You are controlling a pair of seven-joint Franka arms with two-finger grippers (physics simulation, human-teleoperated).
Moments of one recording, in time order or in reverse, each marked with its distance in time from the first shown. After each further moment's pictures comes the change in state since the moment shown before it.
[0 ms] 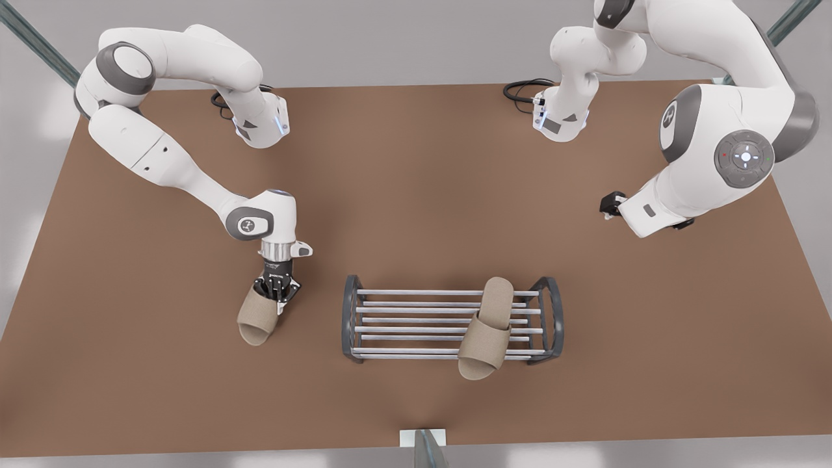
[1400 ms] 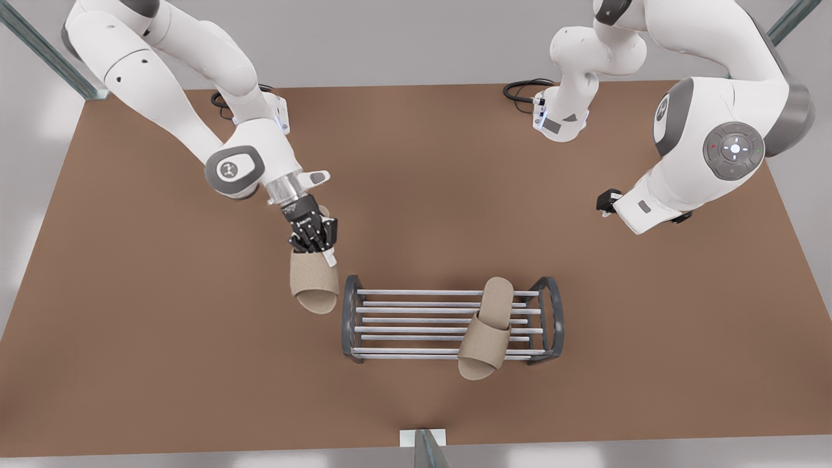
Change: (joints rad) left arm 0.001 -0.012 -0.032 0.000 0.035 -0.008 -0.066; right arm -0.205 -0.337 0.466 0.091 0.386 0.615 -0.001
